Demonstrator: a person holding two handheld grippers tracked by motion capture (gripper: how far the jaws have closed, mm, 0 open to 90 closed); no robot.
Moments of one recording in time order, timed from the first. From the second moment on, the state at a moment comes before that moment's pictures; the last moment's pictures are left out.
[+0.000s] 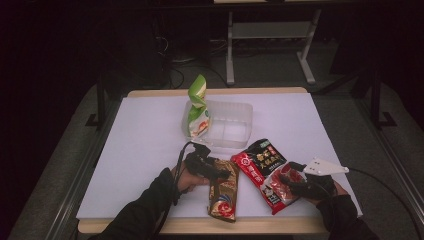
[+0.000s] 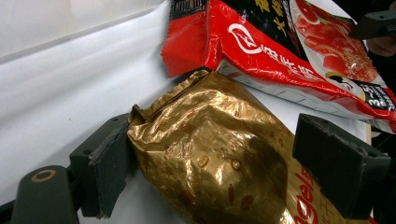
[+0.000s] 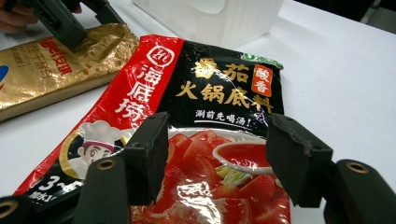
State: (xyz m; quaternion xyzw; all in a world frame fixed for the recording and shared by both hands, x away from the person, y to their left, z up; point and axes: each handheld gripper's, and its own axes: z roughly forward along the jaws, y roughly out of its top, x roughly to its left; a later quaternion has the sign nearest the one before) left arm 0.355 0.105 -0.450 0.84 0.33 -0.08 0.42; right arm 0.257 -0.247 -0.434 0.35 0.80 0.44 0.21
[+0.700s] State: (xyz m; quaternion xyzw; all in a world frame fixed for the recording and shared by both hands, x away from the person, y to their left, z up) left arm 0.337 0.109 -0.439 0.84 0.27 0.01 0.48; right arm 0.257 -0.249 -0.433 0.34 0.80 0.45 0.22
